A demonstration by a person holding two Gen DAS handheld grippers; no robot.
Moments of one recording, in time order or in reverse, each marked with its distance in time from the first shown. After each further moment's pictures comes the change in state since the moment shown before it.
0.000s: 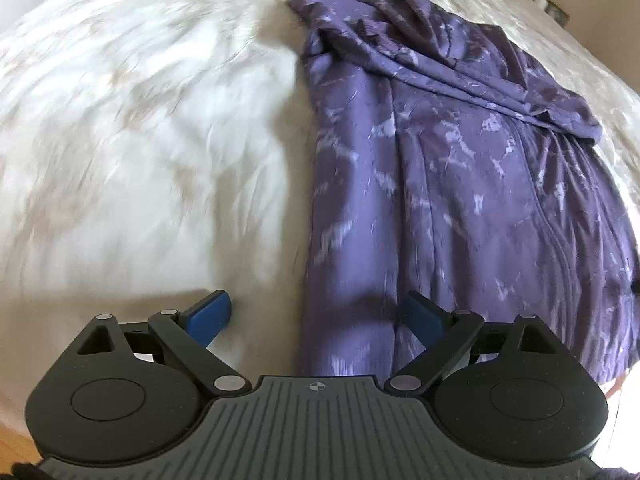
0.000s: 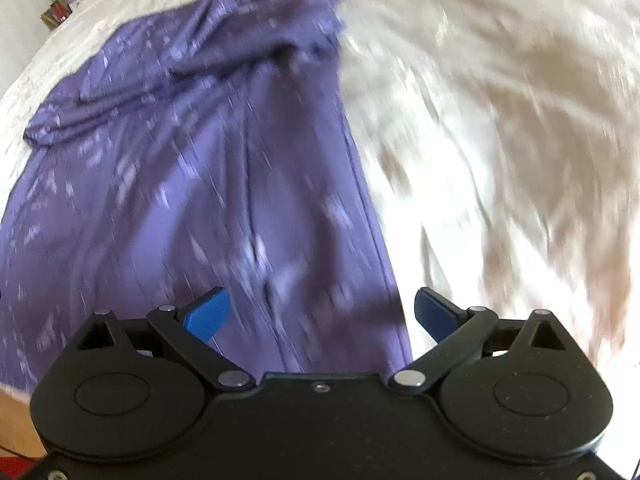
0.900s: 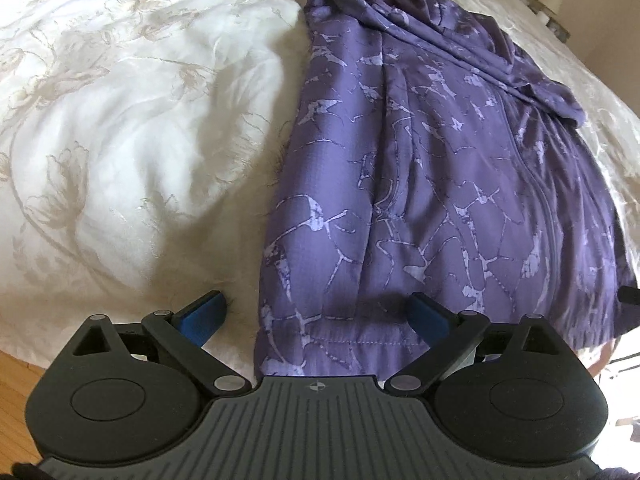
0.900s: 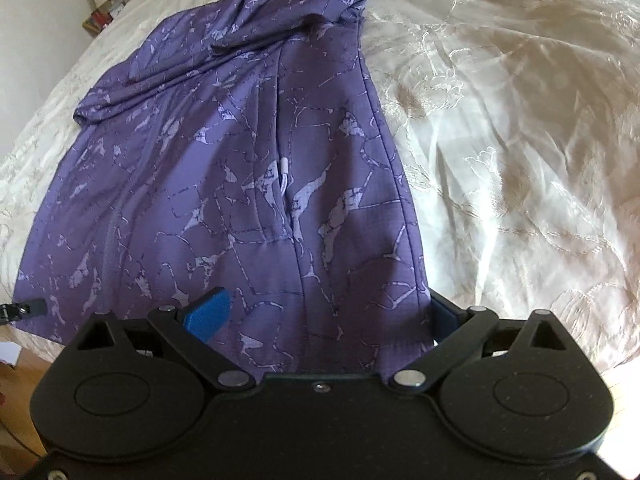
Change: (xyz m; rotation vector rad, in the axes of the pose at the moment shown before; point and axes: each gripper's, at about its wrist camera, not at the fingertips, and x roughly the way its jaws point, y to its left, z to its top) left arm 0.001 -0.005 -0.063 -0.075 0.013 -0.071; right arm -0.013 -0.010 -0.046 -0.009 -0.037 0.161
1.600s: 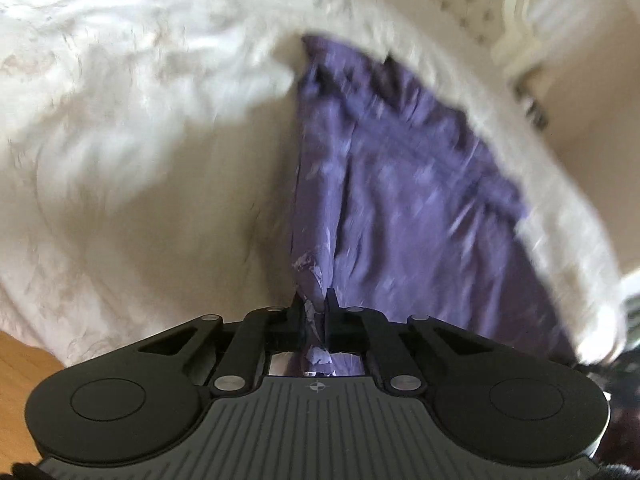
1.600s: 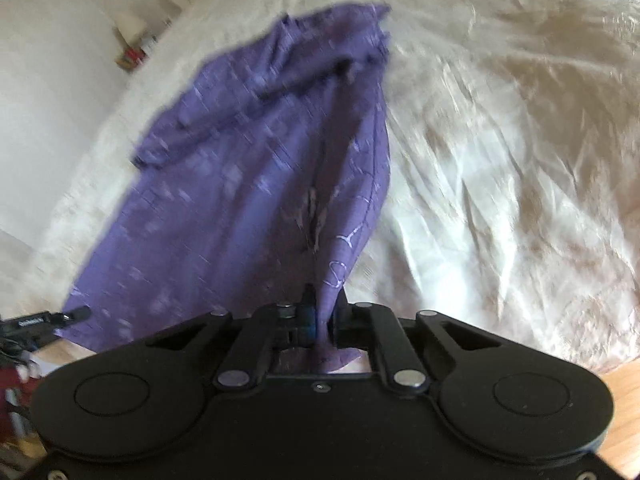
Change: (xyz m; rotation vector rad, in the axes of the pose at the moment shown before) left arm -0.074 0.006 0.019 -0.222 -0.153 -0.183; right arm -0.050 -0.009 0.023 0.088 -0.046 0.203
